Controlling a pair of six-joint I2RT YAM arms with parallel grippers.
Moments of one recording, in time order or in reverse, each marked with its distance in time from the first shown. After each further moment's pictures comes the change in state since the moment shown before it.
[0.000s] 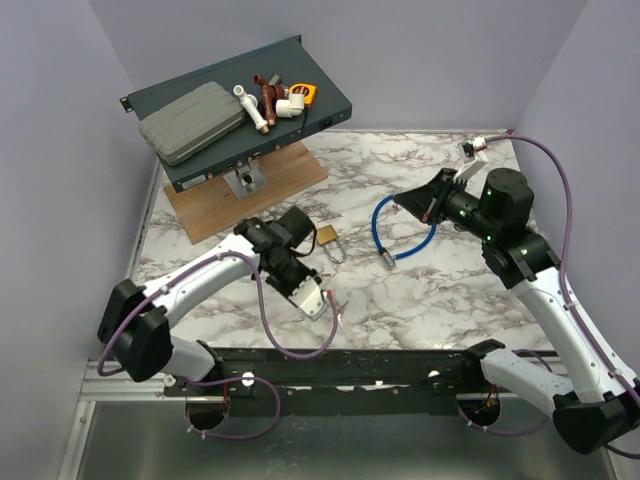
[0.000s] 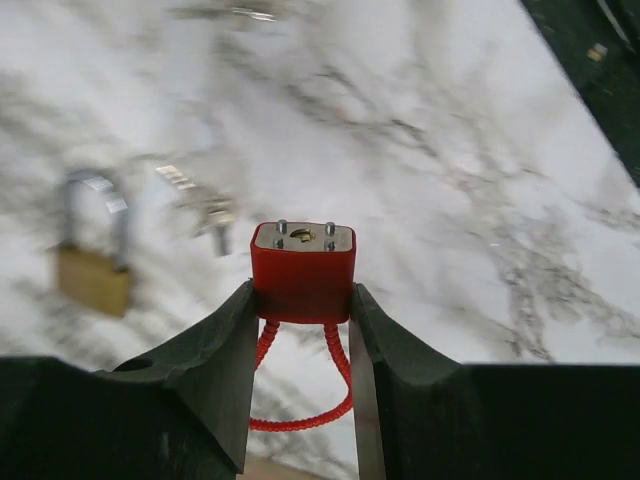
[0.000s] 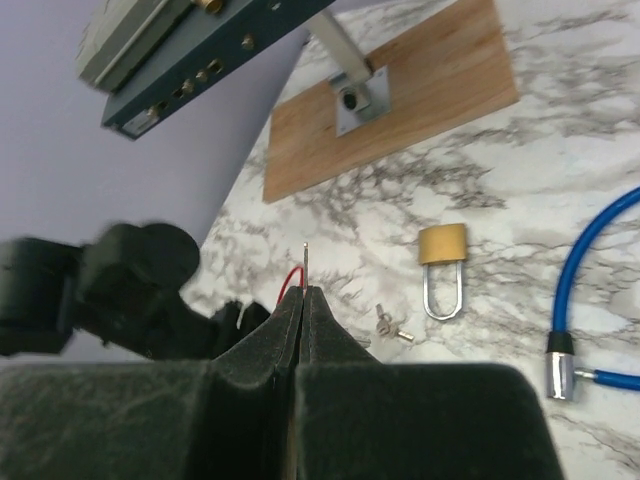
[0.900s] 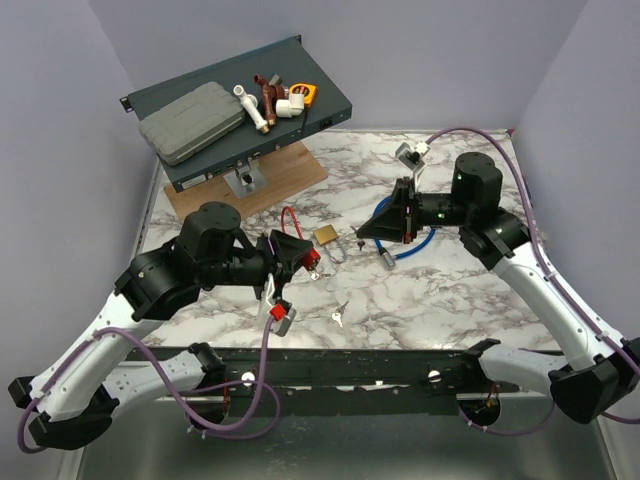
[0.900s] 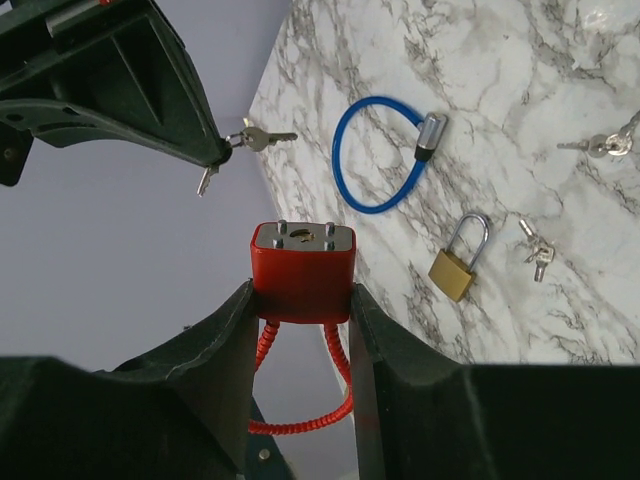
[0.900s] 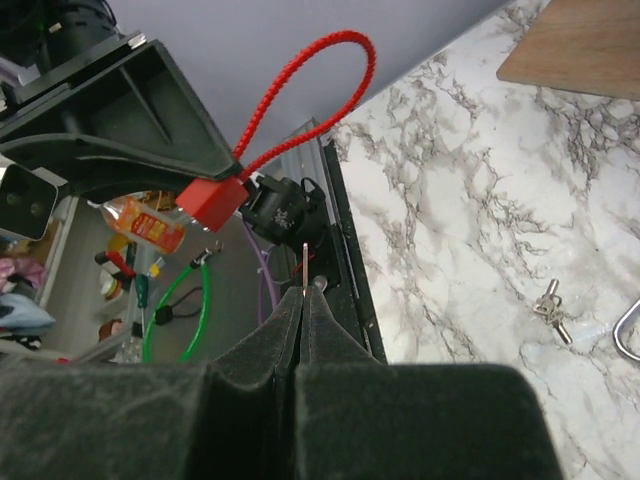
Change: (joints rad) left arm -0.080 -0.551 0.269 0.147 0.194 -0.158; right arm 0.098 0.171 0.080 0.073 -0.670 -0.151
